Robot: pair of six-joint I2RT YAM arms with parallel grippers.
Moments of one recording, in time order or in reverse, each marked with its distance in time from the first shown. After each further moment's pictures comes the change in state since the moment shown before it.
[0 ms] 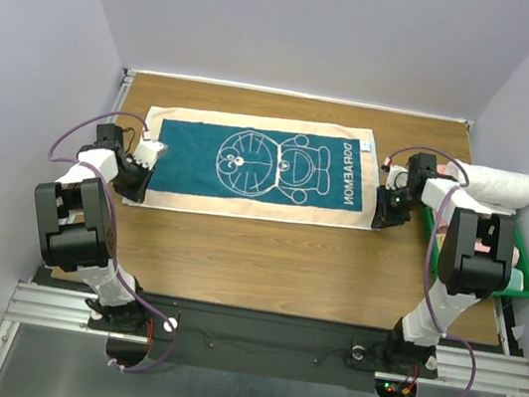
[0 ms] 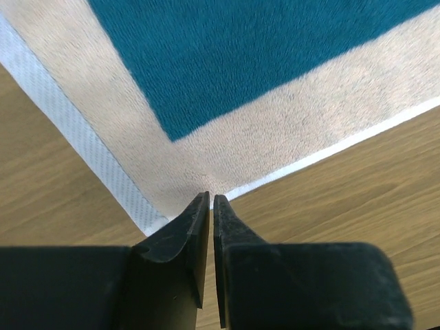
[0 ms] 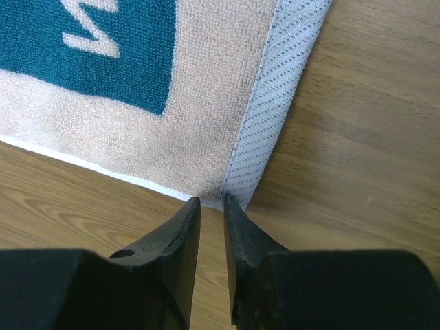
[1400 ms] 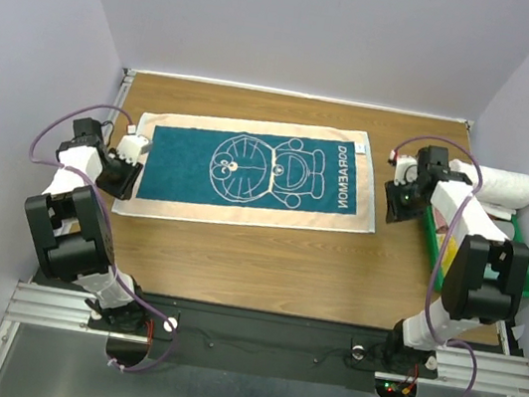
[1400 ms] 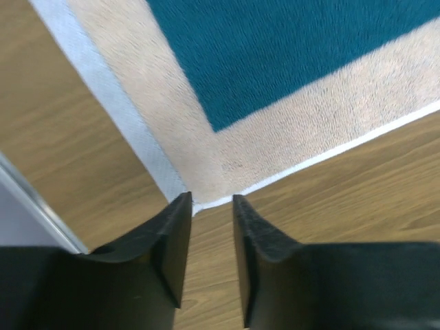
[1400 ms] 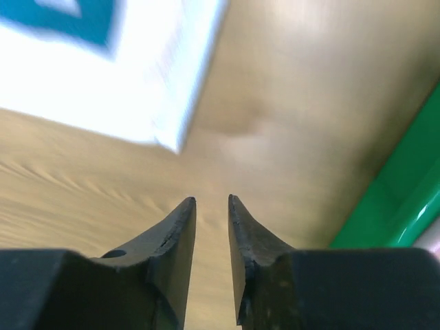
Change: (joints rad) left arm 0.111 -0.047 0.028 -0.100 -0.013 0.134; right arm 0.006 -0.225 -0.050 -0.111 0.152 -0.139
